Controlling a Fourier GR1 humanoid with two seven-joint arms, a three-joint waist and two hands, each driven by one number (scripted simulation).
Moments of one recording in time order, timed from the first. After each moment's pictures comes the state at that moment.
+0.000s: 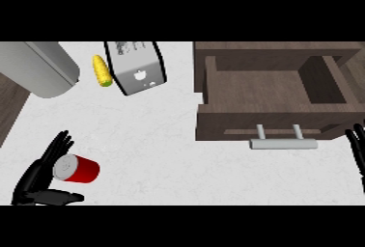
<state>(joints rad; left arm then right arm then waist) -0.09 0.30 0.32 -0.82 -0.12 -0.45 -0.63 0.24 -0.03 -0.25 -2.08 -0.05 0.21 0.06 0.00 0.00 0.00</state>
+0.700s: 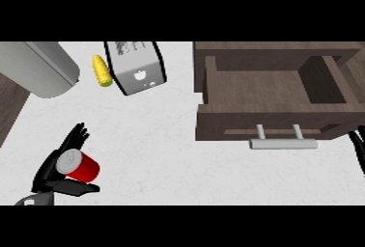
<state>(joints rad) -0.14 0.25 0.26 -0.83 -0.11 -0.40 -0.59 0.26 -0.02 -0.24 -2.14 -0.06 0.22 0.10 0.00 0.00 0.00</state>
